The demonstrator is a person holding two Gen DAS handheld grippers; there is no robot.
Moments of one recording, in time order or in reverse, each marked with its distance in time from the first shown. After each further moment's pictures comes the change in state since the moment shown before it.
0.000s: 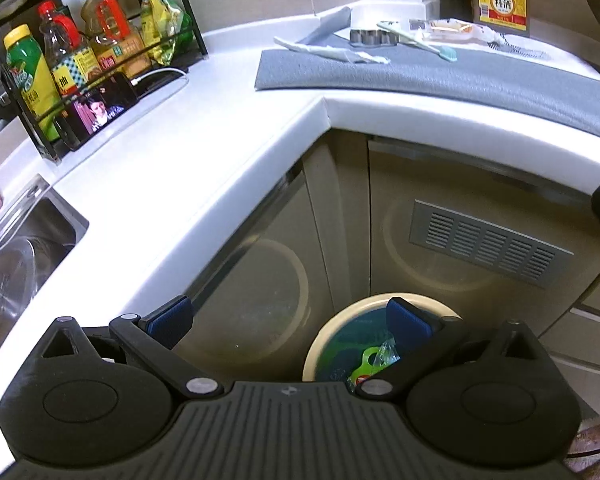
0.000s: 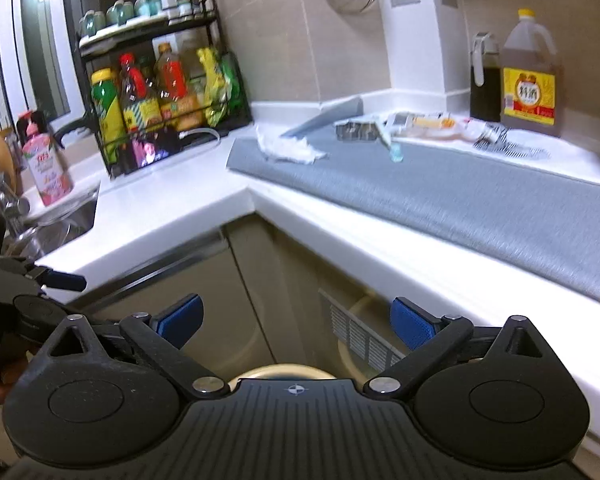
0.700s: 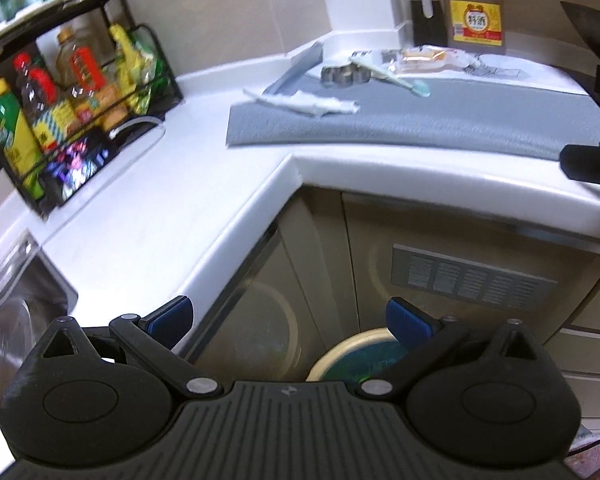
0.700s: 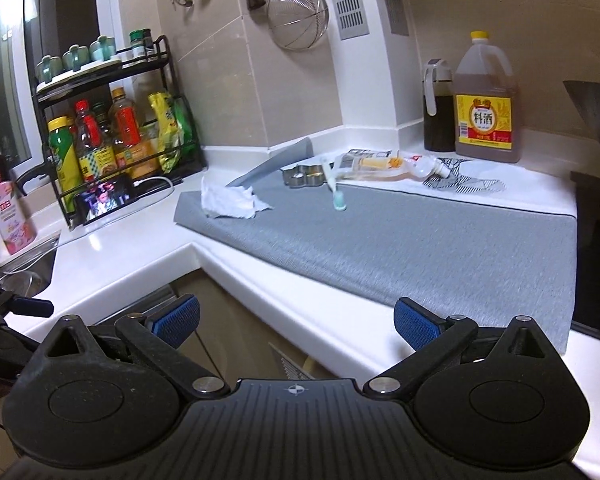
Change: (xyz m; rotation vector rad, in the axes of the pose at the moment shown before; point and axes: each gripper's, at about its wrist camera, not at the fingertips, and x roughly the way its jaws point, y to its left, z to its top) left arm -0.008 -0.020 0.037 0.077 -0.086 -0.017; right arm 0.004 -0.037 0.026 0.052 -0.098 -0.095
